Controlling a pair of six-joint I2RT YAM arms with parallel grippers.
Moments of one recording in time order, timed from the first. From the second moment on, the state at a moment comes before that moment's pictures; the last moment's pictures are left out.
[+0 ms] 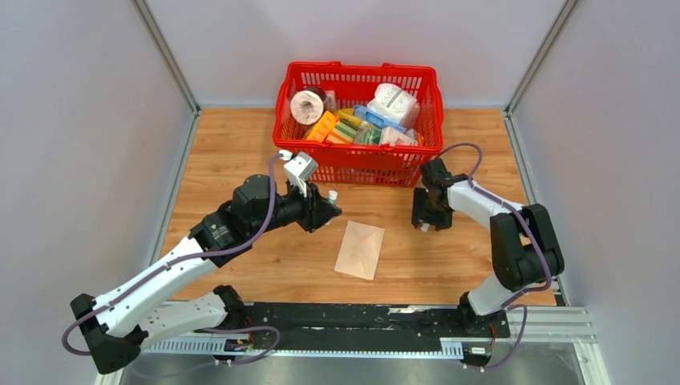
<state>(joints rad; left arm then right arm) -0.86 0.90 0.94 -0.31 0.15 -0.38 0.30 1.58 0.92 -0.63 0.08 0.42</state>
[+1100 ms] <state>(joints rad) -0.83 0.92 0.94 -0.32 0.18 -0.37 0.29 1.52 0.80 -0.46 -0.10 0.67</state>
